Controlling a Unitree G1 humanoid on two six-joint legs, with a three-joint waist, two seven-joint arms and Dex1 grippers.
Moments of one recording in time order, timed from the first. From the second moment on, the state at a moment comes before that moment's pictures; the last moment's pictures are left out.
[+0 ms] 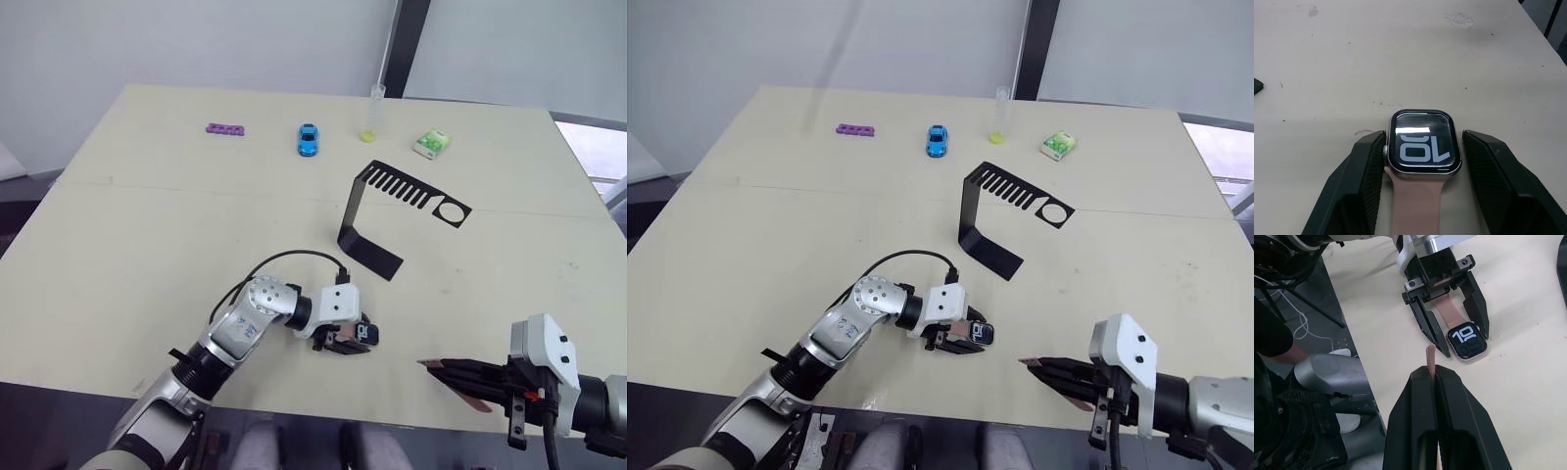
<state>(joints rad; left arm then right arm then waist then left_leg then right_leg) -0.55 0.34 -0.52 0.00 0.00 0.36 -1.03 0.51 -0.93 -0.57 -0.90 0.87 0.68 0.89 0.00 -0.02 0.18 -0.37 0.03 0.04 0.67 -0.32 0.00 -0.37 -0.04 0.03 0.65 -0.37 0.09</state>
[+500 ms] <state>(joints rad) -0.68 0.30 -0.47 0.12 -0.12 0.60 -1.10 0.48 -0.93 -0.55 -0.91 0.75 0.63 0.88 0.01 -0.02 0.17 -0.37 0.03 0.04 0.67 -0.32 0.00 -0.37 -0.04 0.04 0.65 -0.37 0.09</state>
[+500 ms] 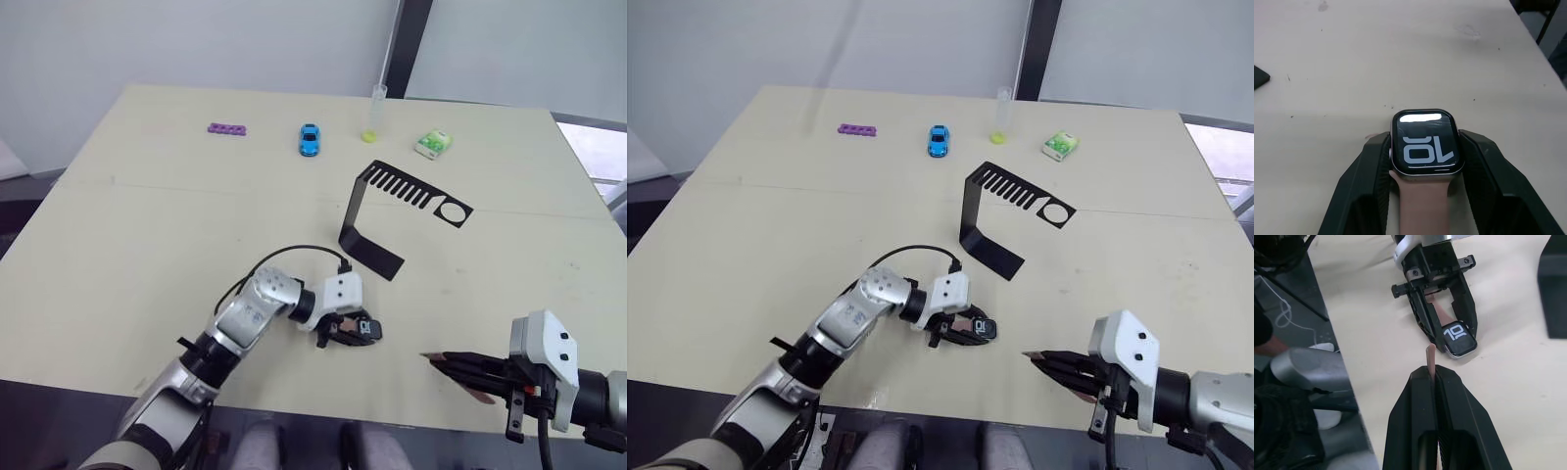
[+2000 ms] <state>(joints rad) -0.94 0.27 -0.29 0.37 -0.48 1.18 -1.21 0.13 -0.86 -0.13 -0.89 0.16 0.45 0.75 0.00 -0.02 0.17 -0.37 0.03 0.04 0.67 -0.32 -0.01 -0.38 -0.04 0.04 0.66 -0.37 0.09</state>
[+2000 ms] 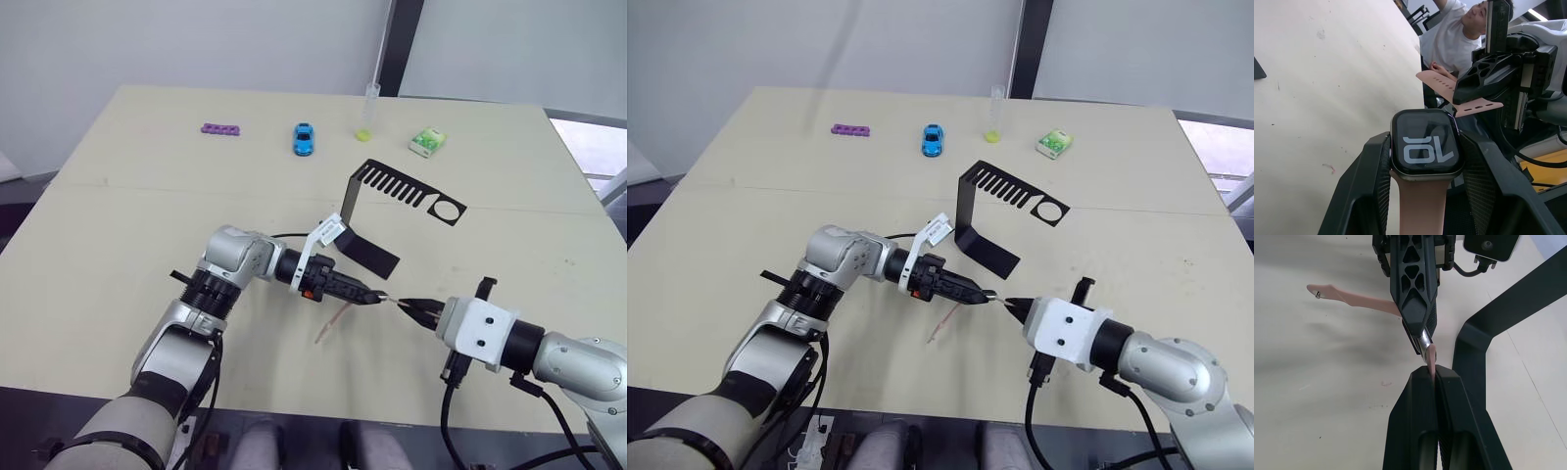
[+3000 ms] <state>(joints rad) -0.94 0.26 -0.27 0.36 -0.53 1.21 -1.18 0.11 -0.85 -0.12 -0.89 0.15 0.49 0.75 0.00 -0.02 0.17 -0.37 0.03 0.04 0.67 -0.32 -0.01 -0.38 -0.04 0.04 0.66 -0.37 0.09</state>
